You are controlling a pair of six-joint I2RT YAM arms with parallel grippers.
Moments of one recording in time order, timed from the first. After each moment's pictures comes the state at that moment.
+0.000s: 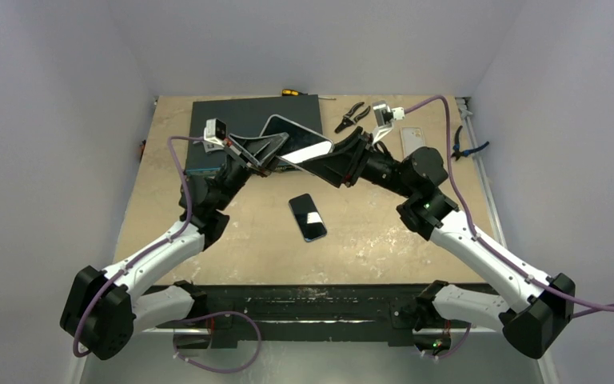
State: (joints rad) left arm -0.54 1.11 0.65 0.99 0.19 -1.69; right arm 0.68 1.09 0.98 0.45 -0.51 0.85
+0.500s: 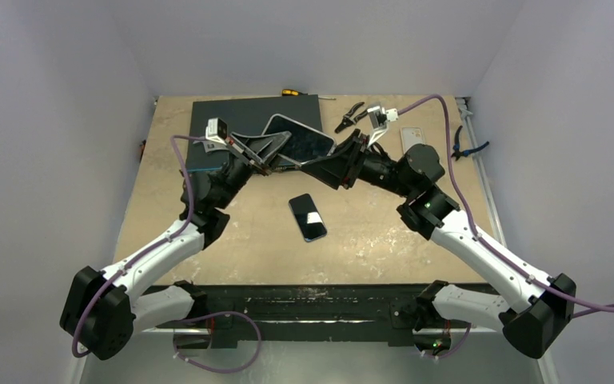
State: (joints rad) left arm -0.54 1.11 0.67 0.91 0.17 -1.66; right arm 0.68 1.09 1.00 0.35 -0.52 0.76
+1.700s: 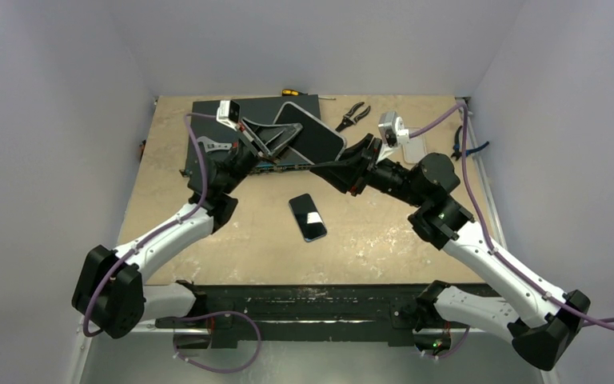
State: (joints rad) left arm -0.55 1.26 0.79 0.98 0.36 -1.63; right arm 0.71 0.99 0.99 0.27 -0.46 0.37
